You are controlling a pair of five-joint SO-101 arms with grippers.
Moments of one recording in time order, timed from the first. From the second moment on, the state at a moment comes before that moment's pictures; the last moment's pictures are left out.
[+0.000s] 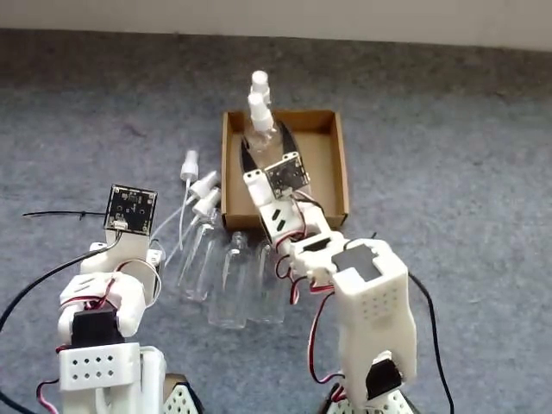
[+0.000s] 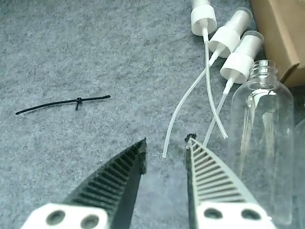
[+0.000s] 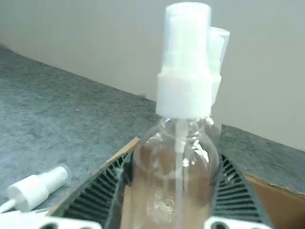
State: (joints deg) left arm -13.7 -80.0 77.3 58.2 -11.0; right arm -27.5 29.5 41.4 -64.7 9.9
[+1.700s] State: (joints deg) left arm -13.7 -80.0 77.3 58.2 -11.0; right arm -32.0 -24.4 40.6 21.1 -8.3
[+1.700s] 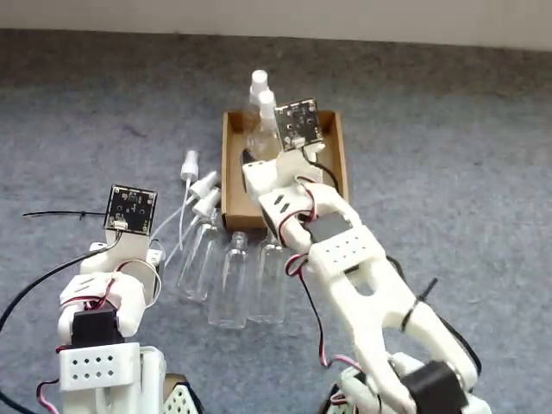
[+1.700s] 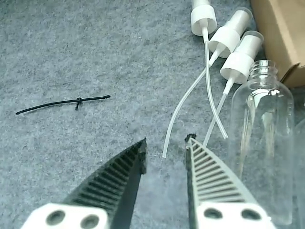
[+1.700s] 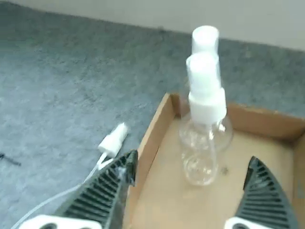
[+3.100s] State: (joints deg) left arm -13.7 -80.0 78.1 58.2 -11.0; right arm -28.0 -3.3 34.6 63.1 -26.1
